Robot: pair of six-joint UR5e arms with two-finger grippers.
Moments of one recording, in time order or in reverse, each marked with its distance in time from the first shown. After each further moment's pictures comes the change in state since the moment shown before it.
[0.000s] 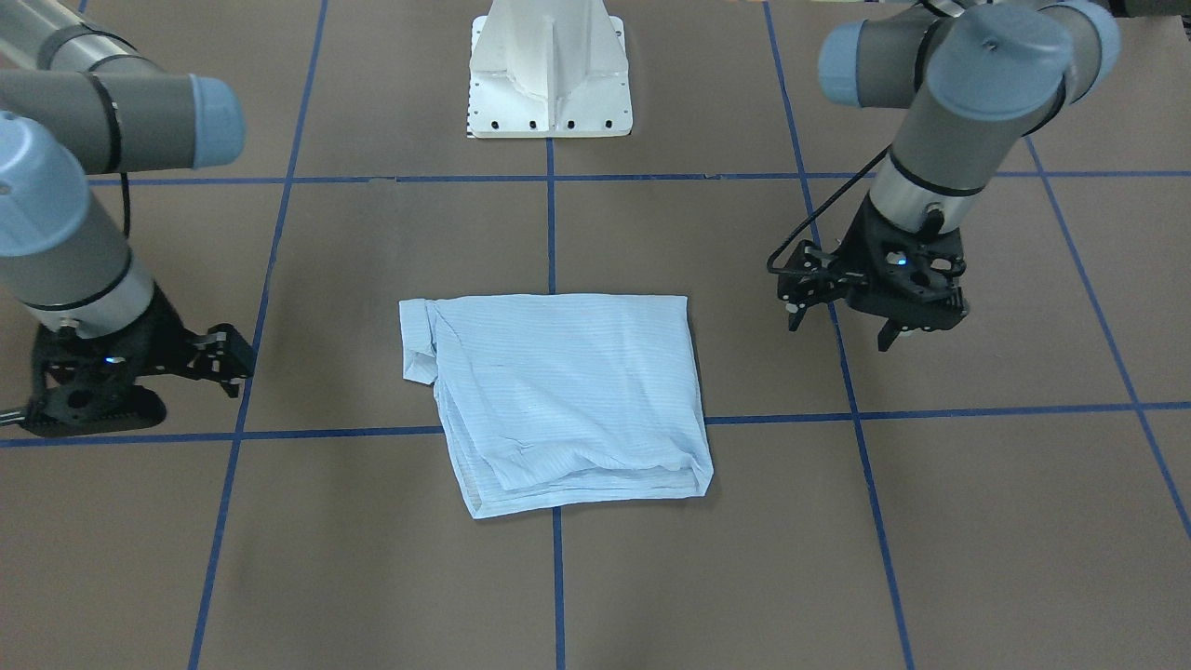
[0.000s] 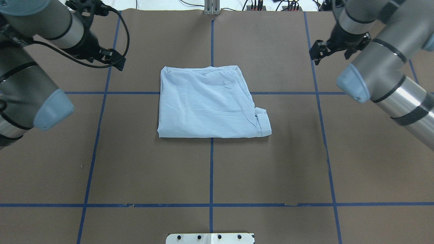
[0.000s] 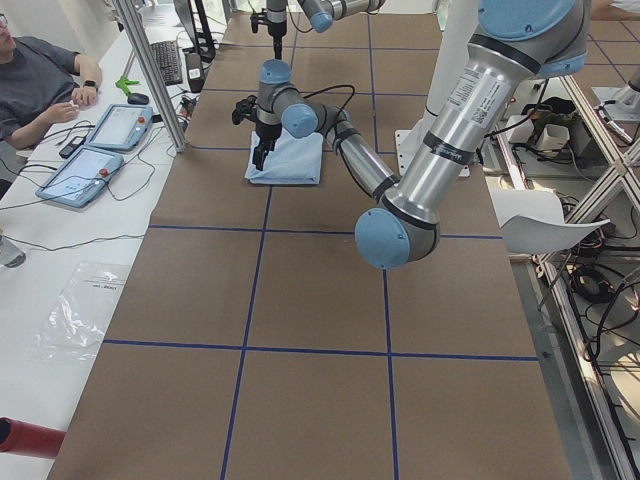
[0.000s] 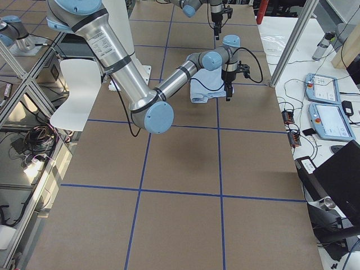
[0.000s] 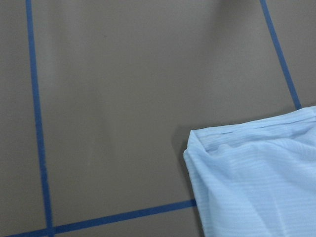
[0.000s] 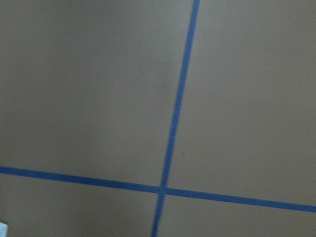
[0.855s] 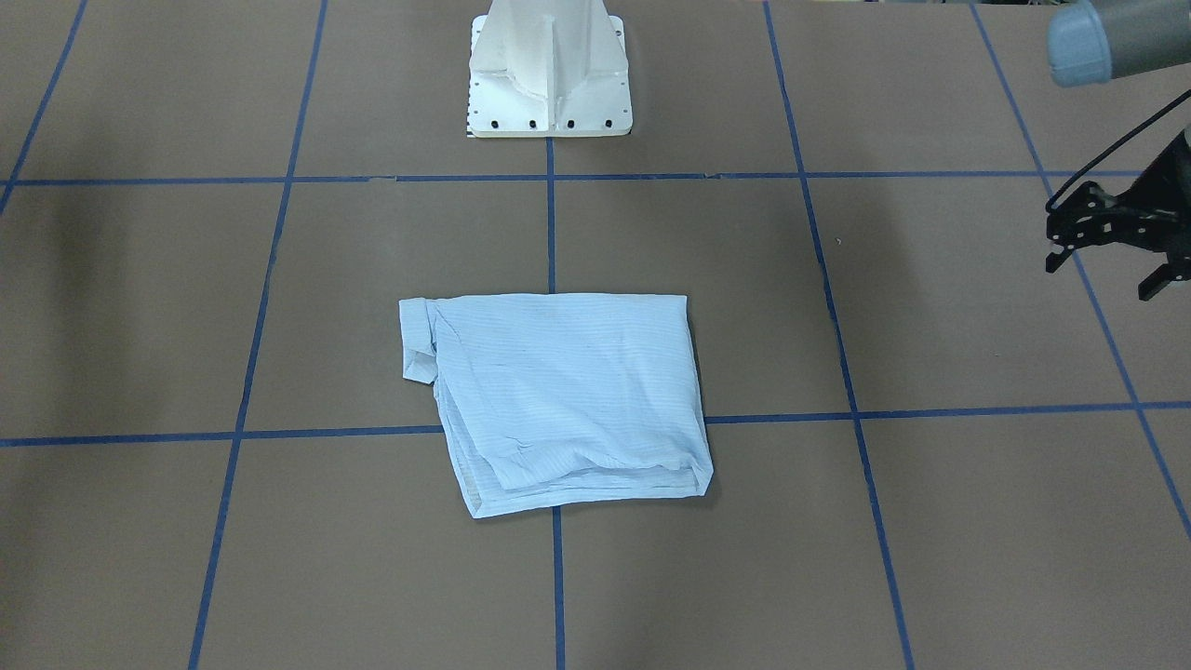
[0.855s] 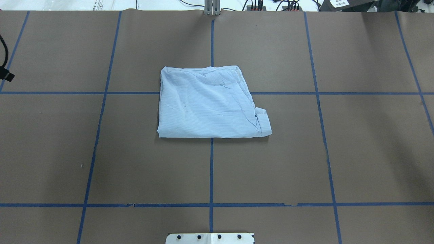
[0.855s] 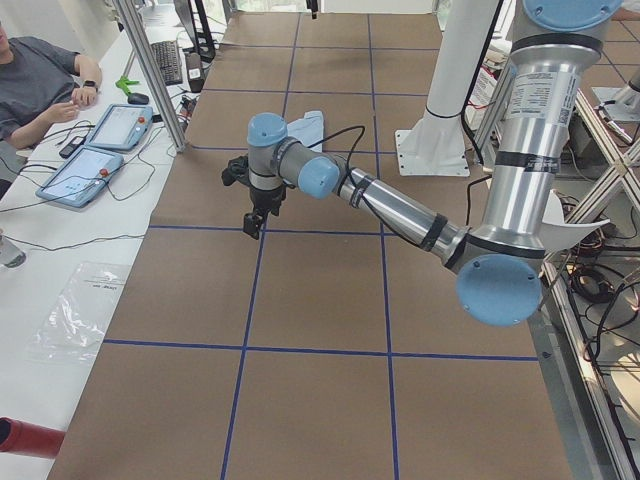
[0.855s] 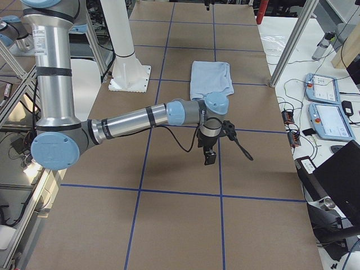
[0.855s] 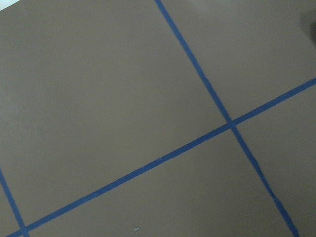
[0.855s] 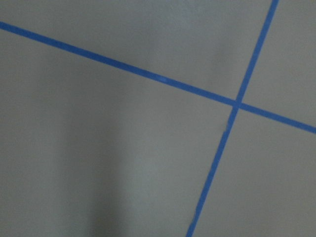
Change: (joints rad) left arm -0.310 0.379 -0.071 -0.002 -0.172 0.479; right arm 0.377 -0.533 0.151 0.004 0.181 -0.624
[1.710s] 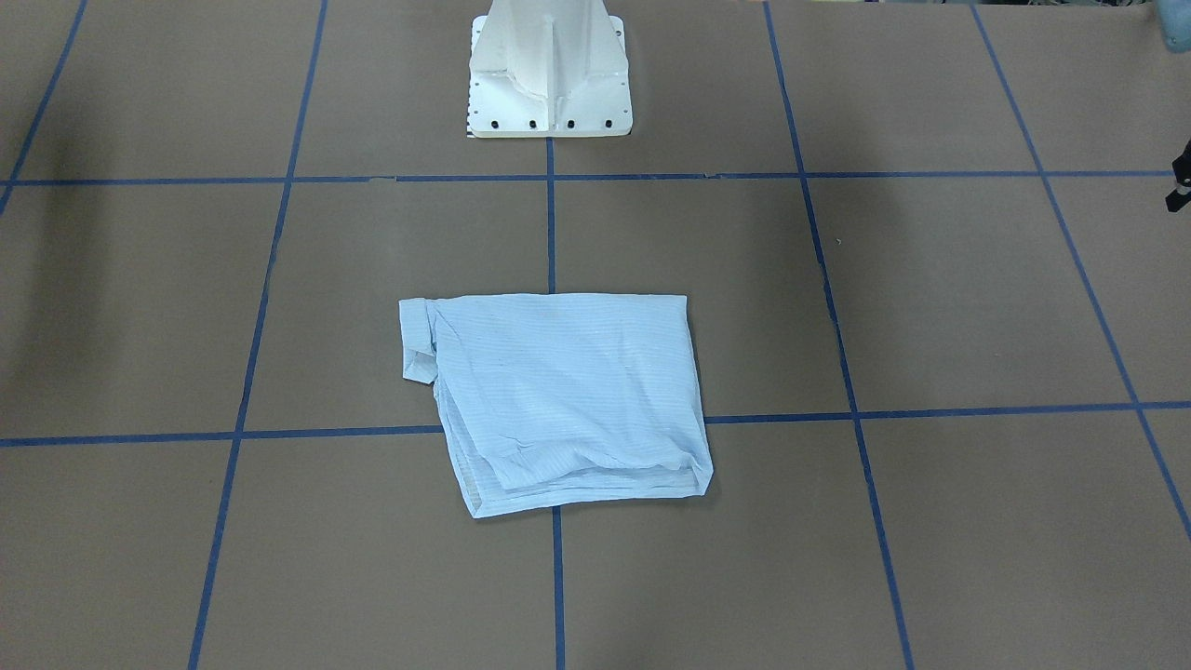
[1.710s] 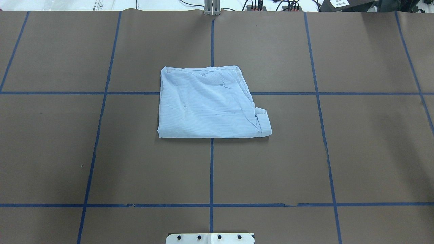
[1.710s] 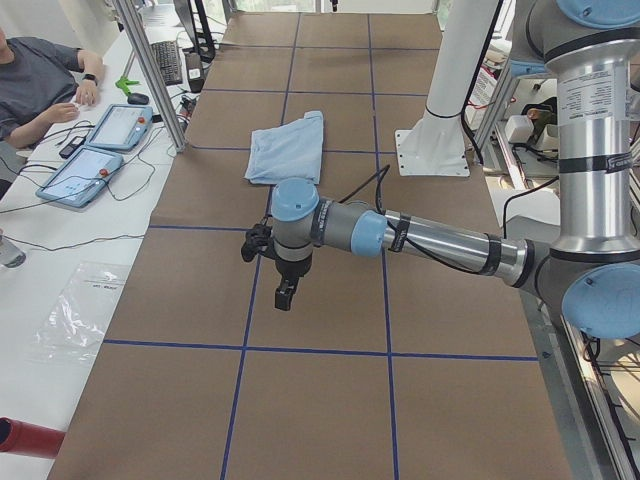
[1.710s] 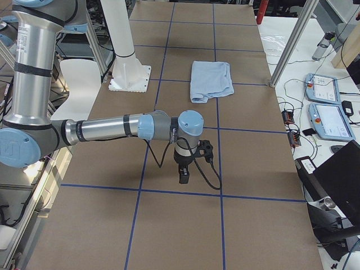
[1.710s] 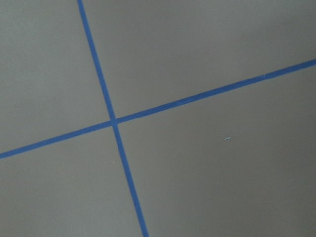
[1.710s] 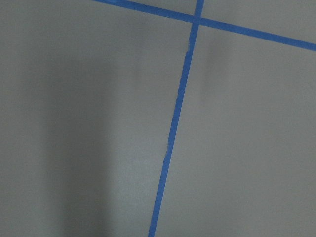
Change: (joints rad) left arm -0.207 0.237 0.015 -0.001 -0.083 0.133; right arm 0.058 -0.143 0.044 0.000 0.001 -0.007
